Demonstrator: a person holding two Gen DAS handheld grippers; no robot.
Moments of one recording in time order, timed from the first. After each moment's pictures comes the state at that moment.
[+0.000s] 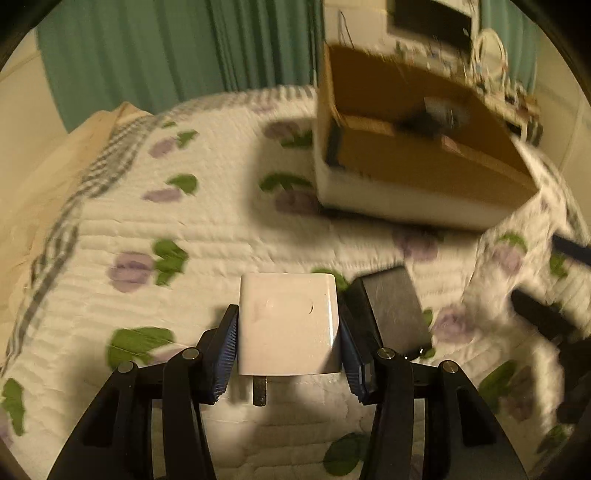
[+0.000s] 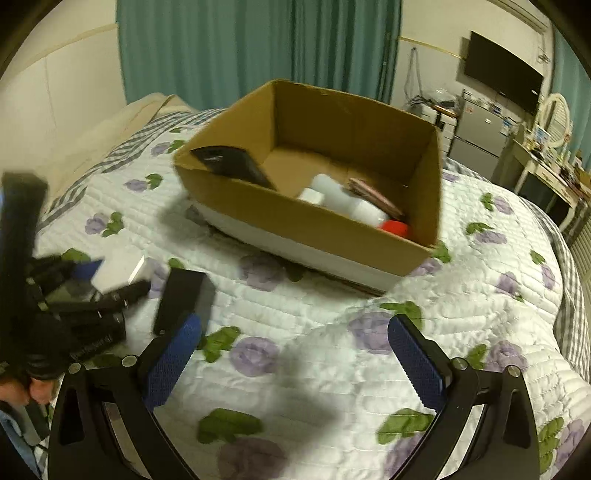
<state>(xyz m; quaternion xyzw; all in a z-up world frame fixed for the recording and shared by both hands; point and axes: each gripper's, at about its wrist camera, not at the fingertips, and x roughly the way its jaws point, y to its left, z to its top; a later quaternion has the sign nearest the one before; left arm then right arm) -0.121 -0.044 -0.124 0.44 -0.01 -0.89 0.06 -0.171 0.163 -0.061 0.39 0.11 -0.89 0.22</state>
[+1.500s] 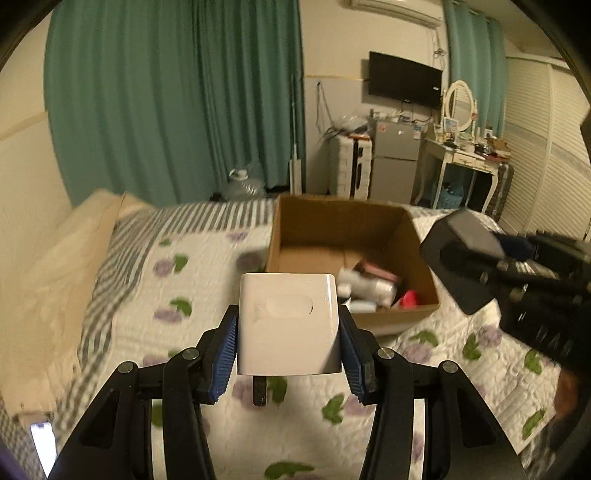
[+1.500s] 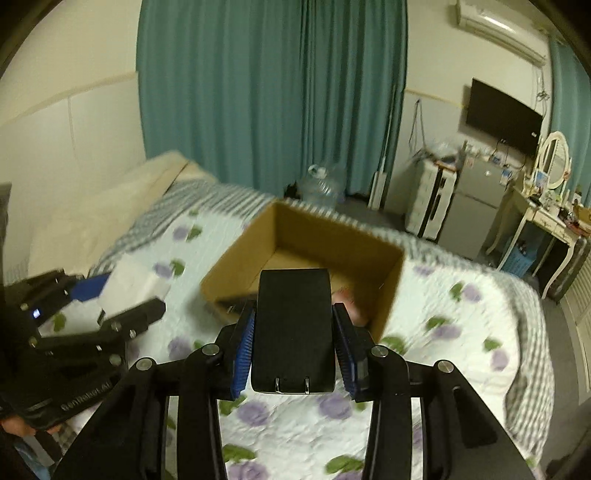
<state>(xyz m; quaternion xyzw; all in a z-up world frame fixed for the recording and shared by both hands) -0.117 0.009 0.007 0.33 -0.02 -0.94 0.02 -0.180 0.192 0.076 0.30 0.10 -0.92 0.24</state>
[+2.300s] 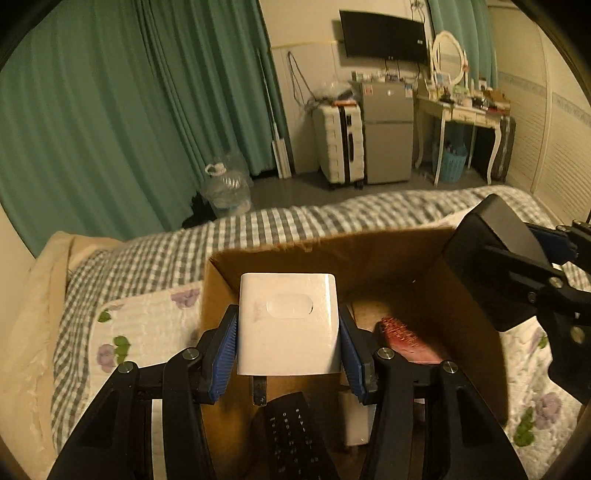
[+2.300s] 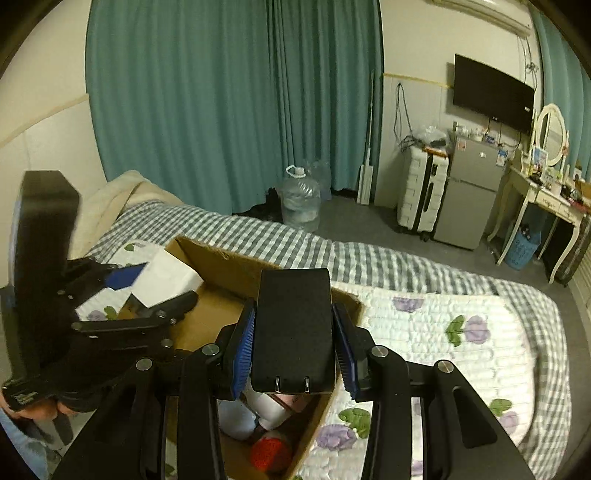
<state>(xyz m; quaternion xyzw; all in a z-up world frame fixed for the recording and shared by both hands) -0.310 0.047 -0.044 0.38 -0.10 -0.92 0.01 -0.345 0.207 0.036 0.32 0.06 -0.92 0.23</state>
